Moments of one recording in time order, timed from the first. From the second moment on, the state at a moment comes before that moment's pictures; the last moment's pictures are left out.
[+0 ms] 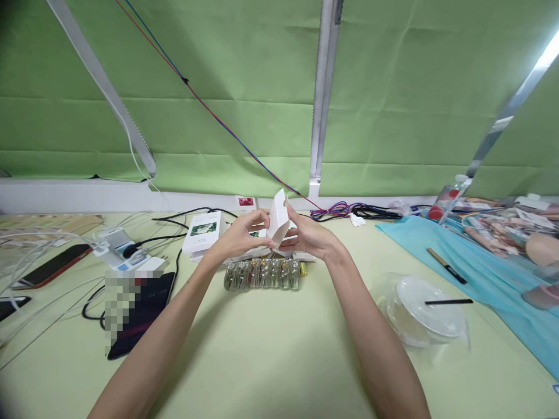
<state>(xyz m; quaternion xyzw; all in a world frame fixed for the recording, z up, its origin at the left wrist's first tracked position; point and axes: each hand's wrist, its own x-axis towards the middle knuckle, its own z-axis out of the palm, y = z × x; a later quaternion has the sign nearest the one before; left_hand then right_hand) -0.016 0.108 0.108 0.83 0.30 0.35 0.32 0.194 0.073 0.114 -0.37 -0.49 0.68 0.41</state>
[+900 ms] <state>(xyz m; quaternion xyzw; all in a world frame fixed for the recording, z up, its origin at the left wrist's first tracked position) -0.016 0.107 0.110 0.80 0.29 0.36 0.38 0.196 0.073 0.114 -0.36 -0.49 0.70 0.38</state>
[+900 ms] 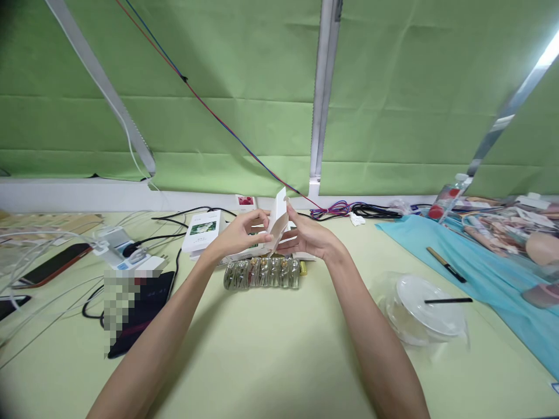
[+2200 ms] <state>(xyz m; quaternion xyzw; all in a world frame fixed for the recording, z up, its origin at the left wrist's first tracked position) -0.017 0.116 0.100 0.80 0.27 0.35 0.41 0.196 0.076 0.109 -0.37 -0.48 0.69 0.39</state>
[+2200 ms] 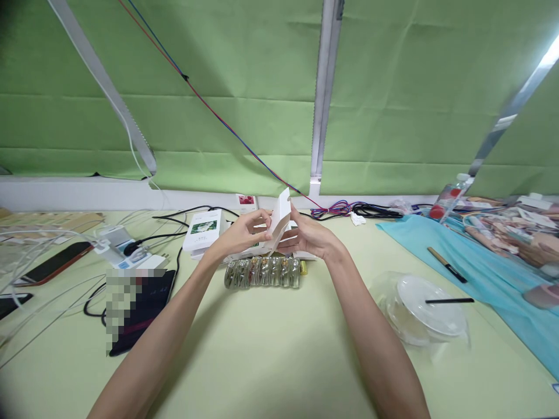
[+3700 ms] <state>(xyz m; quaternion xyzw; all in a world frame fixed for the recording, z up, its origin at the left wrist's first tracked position) -0.022 0.107 0.108 0.83 0.26 0.31 0.38 0.203 0.080 0.107 -0.34 -0.48 0.70 0.40</state>
